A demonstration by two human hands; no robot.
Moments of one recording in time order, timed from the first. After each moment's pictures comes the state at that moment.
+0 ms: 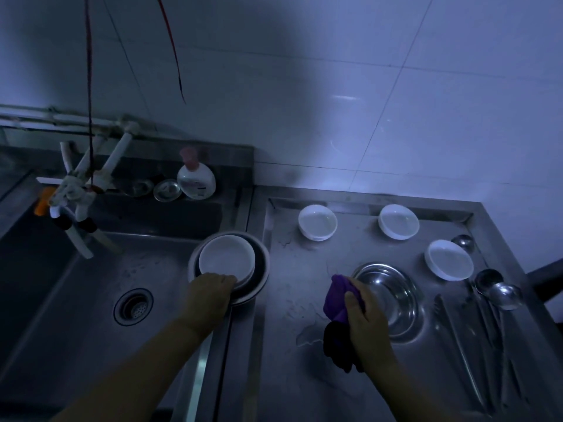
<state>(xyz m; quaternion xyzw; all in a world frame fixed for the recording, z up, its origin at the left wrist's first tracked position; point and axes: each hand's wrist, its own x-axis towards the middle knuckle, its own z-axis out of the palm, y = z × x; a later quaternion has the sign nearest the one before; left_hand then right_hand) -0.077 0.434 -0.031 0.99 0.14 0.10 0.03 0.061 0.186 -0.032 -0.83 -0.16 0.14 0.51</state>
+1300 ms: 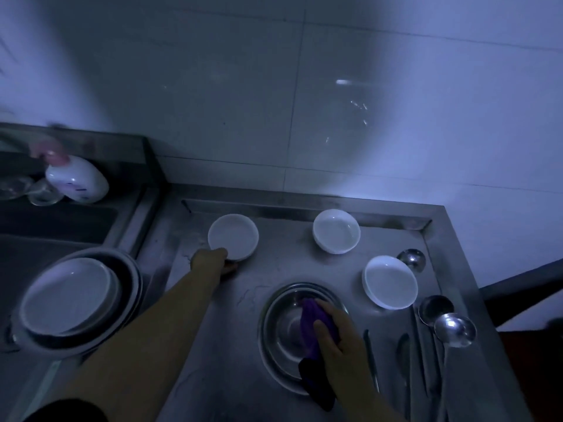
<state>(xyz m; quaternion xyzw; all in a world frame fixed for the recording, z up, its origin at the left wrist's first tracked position) 0.224 0.364 -0.135 0.46 0.62 0.11 0.63 0.234 0.076 -0.079 -0.82 -0.18 0.19 0.52</state>
